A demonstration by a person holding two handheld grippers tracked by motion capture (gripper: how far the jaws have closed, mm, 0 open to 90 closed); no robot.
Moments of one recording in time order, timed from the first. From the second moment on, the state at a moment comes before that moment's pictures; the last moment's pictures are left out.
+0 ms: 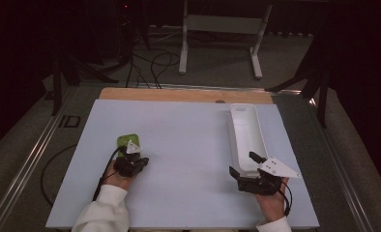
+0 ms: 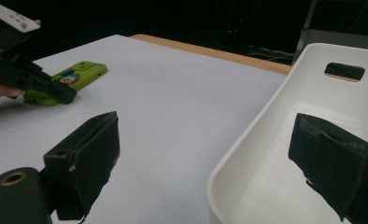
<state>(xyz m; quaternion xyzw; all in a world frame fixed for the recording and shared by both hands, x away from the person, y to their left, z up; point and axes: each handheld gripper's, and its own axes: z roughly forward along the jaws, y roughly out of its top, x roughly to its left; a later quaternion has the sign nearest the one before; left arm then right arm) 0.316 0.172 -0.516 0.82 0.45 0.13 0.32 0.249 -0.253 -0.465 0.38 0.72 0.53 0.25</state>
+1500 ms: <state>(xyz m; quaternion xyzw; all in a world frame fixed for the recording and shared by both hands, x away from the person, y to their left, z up) 0.256 0.252 -0.470 0.74 0.42 0.26 0.45 0.266 -0.261 -0.463 0.36 0.73 0.53 0.25</state>
